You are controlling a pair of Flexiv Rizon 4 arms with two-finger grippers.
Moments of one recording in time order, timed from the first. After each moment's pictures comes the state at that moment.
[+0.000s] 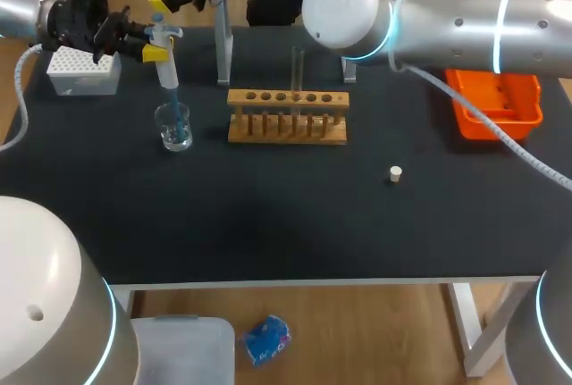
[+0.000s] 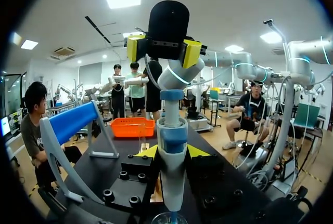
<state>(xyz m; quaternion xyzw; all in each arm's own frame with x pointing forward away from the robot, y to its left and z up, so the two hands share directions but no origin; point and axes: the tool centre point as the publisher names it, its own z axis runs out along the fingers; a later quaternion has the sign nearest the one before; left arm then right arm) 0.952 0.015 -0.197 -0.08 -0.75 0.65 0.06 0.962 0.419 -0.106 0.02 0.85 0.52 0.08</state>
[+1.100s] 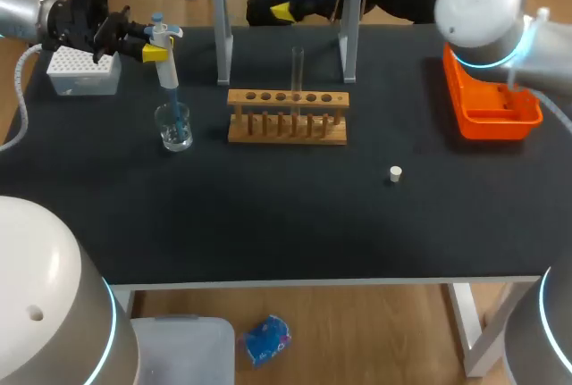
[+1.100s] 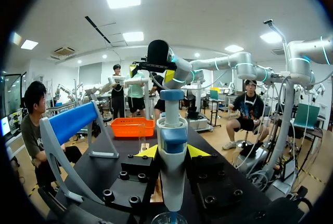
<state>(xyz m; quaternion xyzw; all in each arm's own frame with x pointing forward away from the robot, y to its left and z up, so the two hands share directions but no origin) 0.952 0.015 -0.197 -0.08 -0.75 0.65 0.06 0.973 0.223 -0.113 0.03 0.85 0.51 0.12</state>
